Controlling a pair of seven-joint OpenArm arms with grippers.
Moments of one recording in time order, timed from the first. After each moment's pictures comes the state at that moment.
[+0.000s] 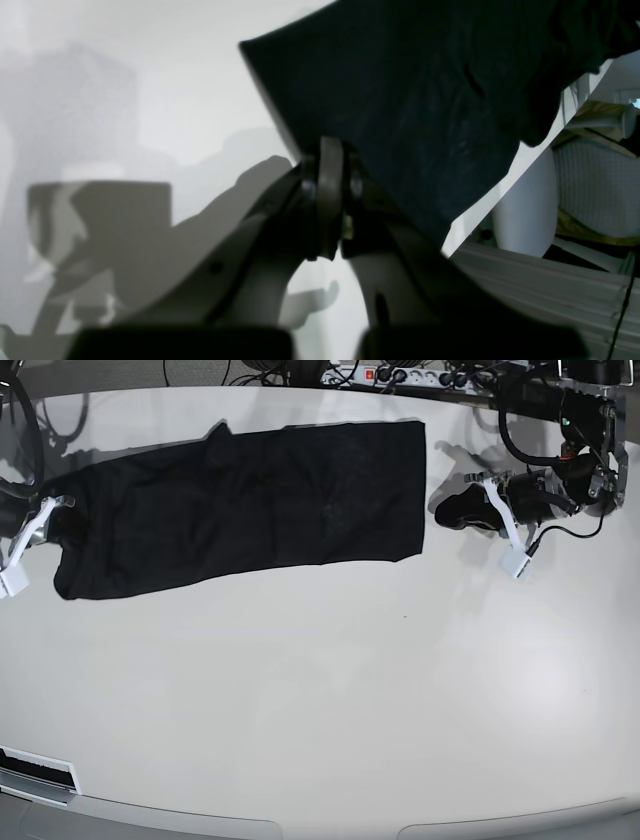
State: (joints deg) left arm 10.2 -22.9 -8.5 78.8 -53.7 -42.8 57.2; right arm -12.3 25.2 30.3 90.8 56.5 40.6 -74.1
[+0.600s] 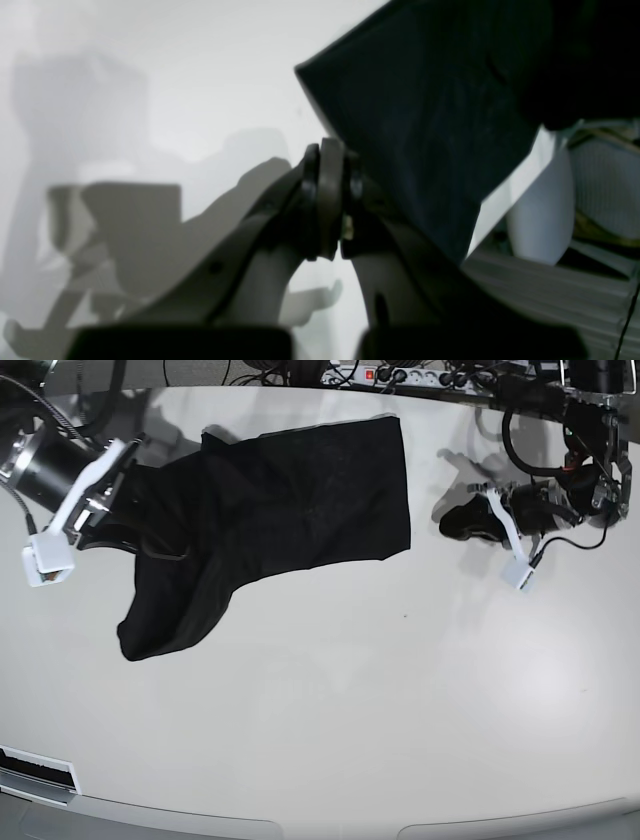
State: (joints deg) left arm 8.0 -23.3 -8.5 78.8 -52.6 -42.8 57.5; right arm -21.5 4.1 30.5 124.7 72.2 40.4 -76.8
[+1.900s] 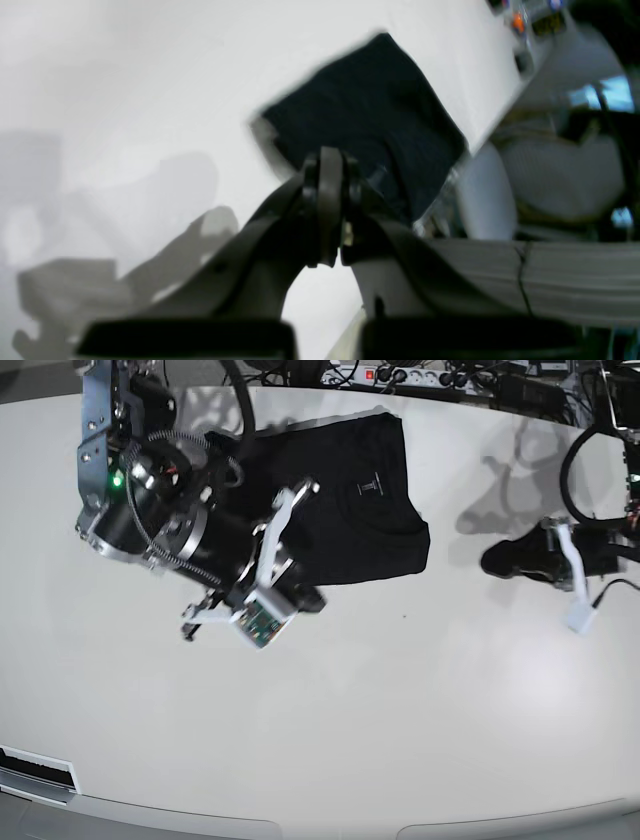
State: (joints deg) left arm 2.0 -30.9 -9.9 82.0 -80.7 -43.8 79.1; right arm -5.6 4.1 -9.9 116.8 16.8 37.1 -55.6
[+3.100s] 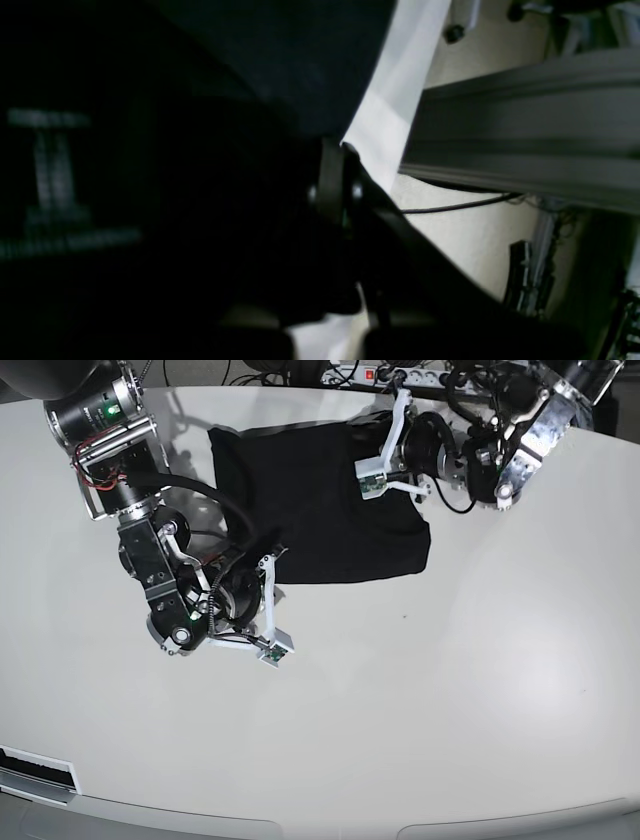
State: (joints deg) left arm 3.6 -26.6 32.4 82.3 -30.6 -45.4 46.7; right arm 17.4 7.5 -21.9 69.0 12.7 32.9 -59.8
